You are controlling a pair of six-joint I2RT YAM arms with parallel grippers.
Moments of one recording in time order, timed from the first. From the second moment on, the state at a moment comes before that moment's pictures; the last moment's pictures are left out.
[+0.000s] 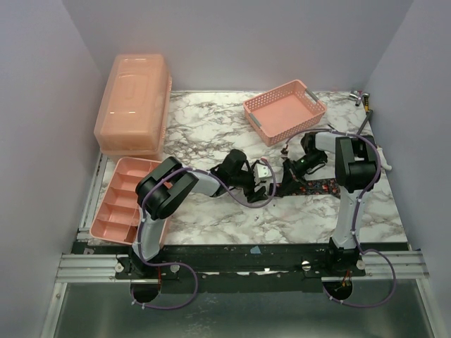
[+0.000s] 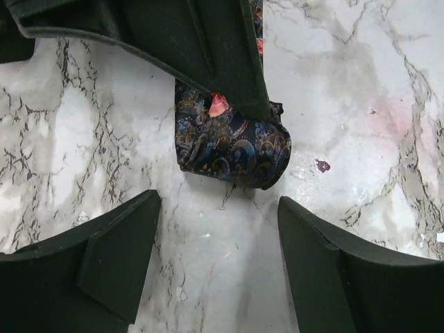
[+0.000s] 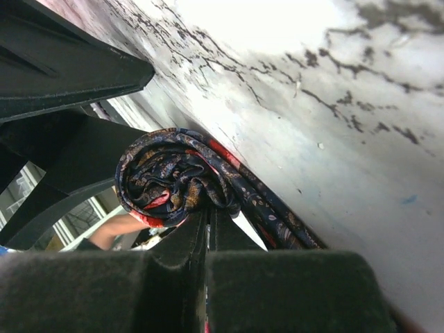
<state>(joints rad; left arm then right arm) -0.78 2.02 1.00 0.51 0.66 0.34 0.09 2.16 1.33 -1.06 -0.81 -0.22</state>
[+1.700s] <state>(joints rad) -0.78 2.01 1.19 0.03 0.70 0.65 0.06 1.97 1.49 -1.10 -0.67 -0.55</state>
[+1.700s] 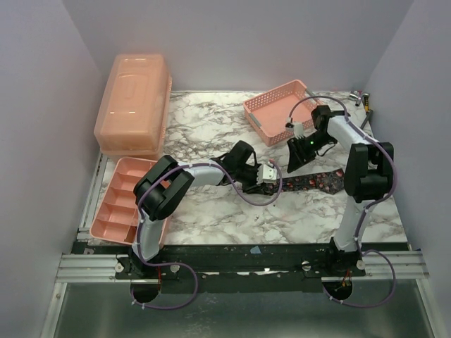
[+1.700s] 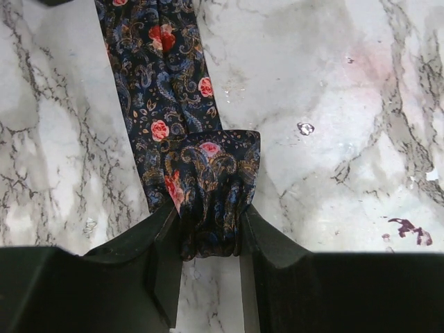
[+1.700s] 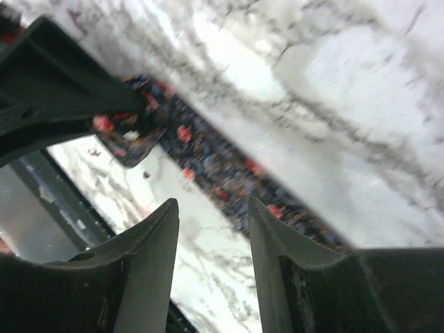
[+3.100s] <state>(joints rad) -0.76 1.99 1.14 0.12 0.73 0.50 0.17 2.09 1.43 -1.05 -0.55 -0.49</state>
